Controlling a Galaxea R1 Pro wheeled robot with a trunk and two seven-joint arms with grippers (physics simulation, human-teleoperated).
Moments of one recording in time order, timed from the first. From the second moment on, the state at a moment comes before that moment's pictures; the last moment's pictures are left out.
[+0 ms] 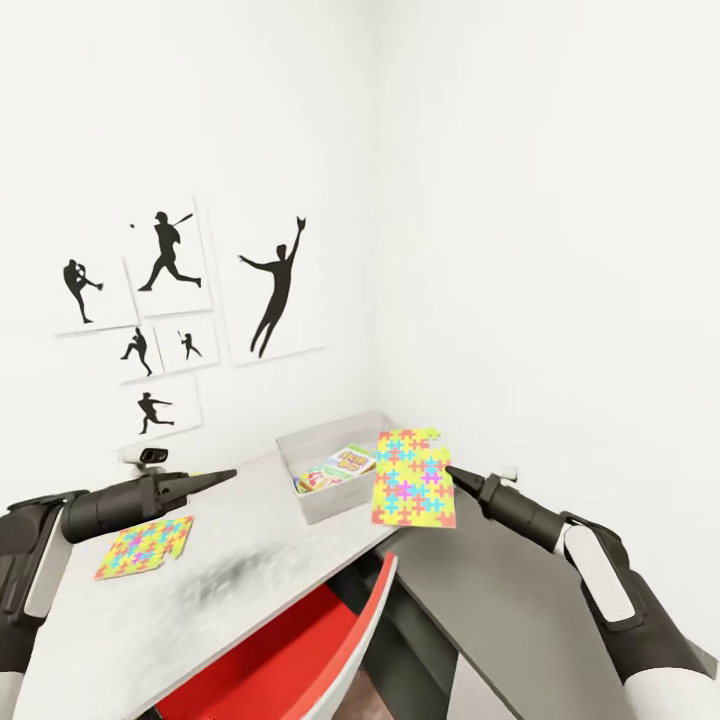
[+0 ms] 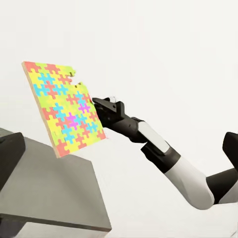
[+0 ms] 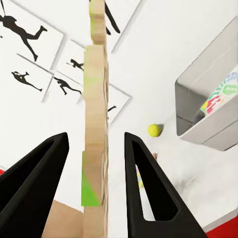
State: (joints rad) left arm -0.49 0.29 0.26 -1.40 0.31 1.01 -1.49; right arm -0.49 -0.17 -0.10 -1.12 -0.90 0.80 0.62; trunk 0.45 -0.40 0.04
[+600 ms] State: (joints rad) left arm -0.48 0.29 0.26 -1.39 0.31 1.01 -1.49; right arm -0.49 -0.17 -0.20 -1.13 -0.90 0.81 0.60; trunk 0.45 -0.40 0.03
